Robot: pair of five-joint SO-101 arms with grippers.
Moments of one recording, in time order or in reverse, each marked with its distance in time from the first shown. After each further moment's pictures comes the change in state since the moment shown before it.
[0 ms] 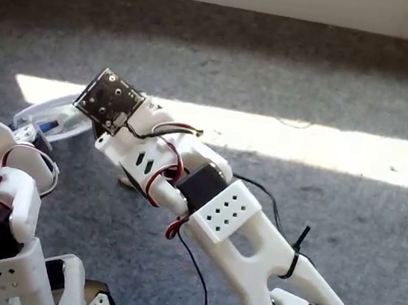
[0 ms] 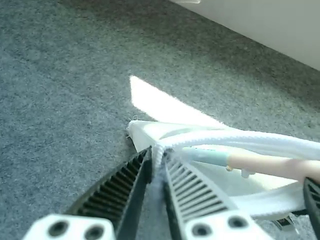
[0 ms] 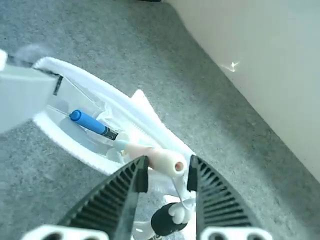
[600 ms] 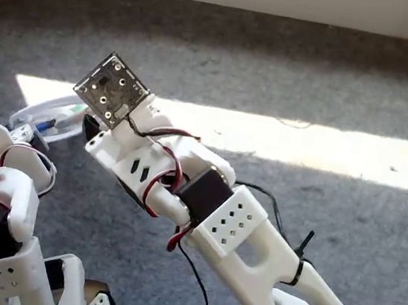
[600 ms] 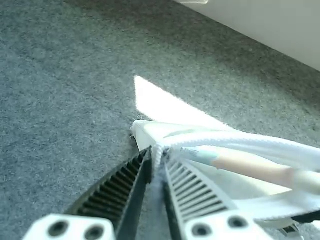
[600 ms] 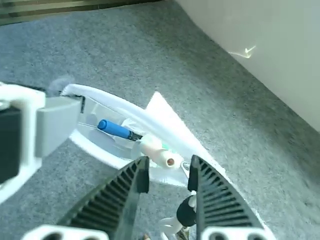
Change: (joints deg) left arm -0.3 0.0 0.0 0.0 0.0; right arm -3.5 -1.9 -7.6 10.7 -9.6
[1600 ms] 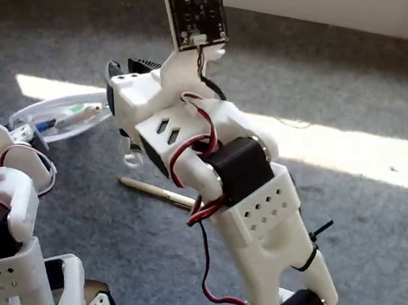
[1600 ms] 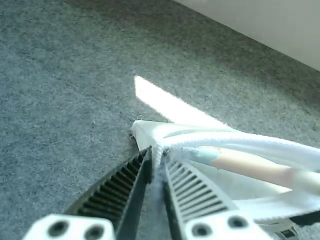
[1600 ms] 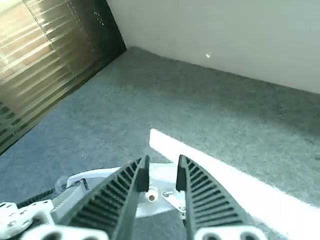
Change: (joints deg) left arm 0.0 0.0 0.0 0.0 0.0; right arm 6.5 9.5 -32.8 22.1 -26.4
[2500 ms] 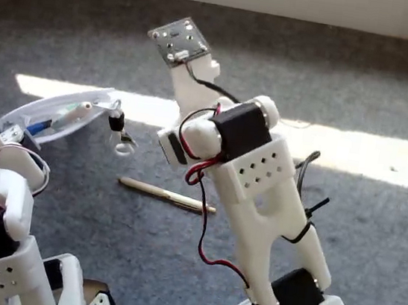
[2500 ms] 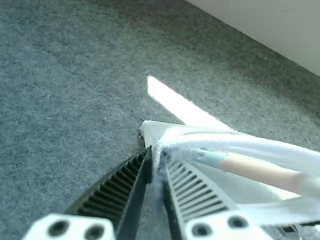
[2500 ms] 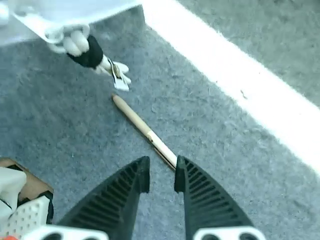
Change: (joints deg) left arm -4.1 0.0 0.0 0.0 1.4; right arm 8.1 6.4 -0.3 34.5 19.5
